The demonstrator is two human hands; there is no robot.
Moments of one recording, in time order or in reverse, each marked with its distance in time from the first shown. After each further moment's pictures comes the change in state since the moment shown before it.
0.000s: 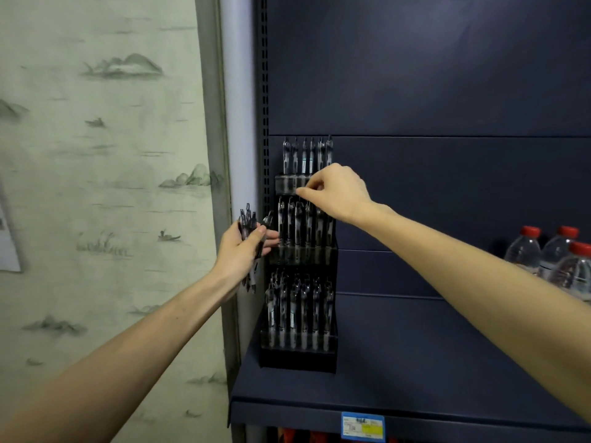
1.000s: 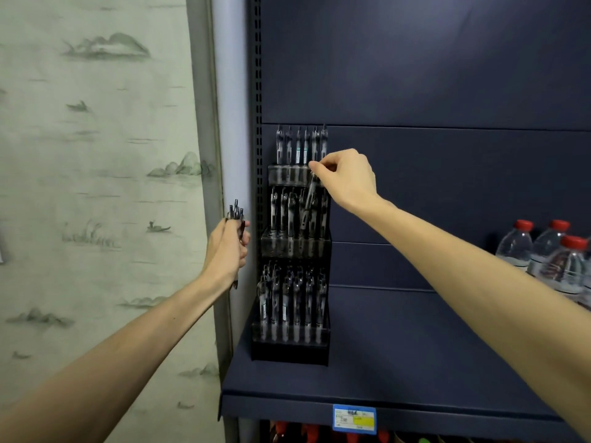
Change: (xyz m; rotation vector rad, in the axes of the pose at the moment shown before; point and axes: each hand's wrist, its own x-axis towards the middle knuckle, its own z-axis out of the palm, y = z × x) left_hand 0.007 -0.015 -0.006 -0.036 0.130 -0.188; right_hand -0.002 0.019 0.000 0.142 0.235 0.099
